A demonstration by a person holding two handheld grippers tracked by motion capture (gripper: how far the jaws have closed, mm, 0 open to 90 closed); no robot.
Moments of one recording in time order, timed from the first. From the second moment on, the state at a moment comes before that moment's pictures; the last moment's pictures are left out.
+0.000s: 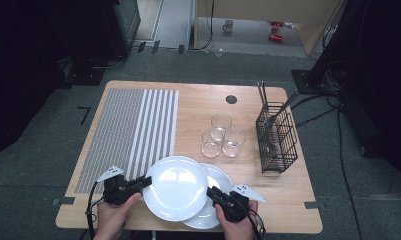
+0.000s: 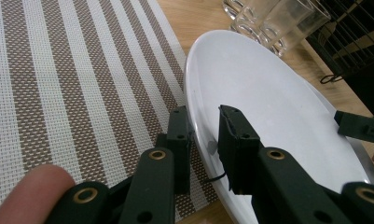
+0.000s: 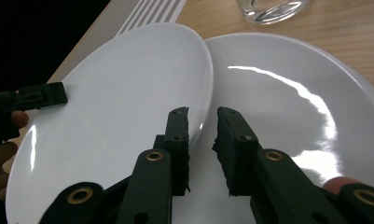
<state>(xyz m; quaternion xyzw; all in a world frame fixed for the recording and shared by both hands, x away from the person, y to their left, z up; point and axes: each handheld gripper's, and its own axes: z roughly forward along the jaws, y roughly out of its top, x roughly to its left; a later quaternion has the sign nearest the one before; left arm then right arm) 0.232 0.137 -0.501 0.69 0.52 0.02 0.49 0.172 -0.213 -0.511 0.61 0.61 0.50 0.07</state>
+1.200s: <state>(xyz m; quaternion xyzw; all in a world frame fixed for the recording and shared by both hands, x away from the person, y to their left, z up) 0.228 0.132 -0.499 0.69 0.51 0.01 0.51 0.186 -0.211 -0.493 0.61 0.56 0.55 0.09</state>
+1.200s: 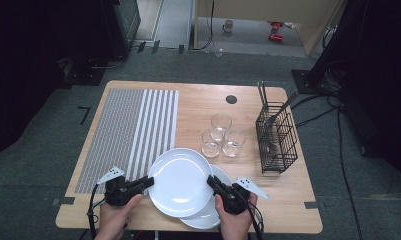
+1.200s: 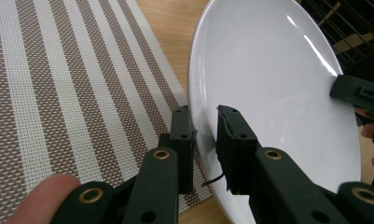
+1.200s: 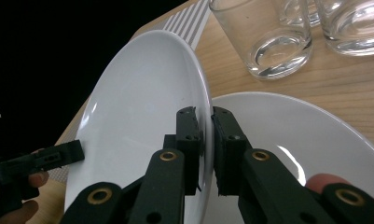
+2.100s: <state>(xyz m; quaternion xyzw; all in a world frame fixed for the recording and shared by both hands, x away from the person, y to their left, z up) 0.236 0.149 -0.482 0.66 0.51 0.01 0.54 0.208 -0.200 -0.475 0.60 0.56 0.57 0.08</state>
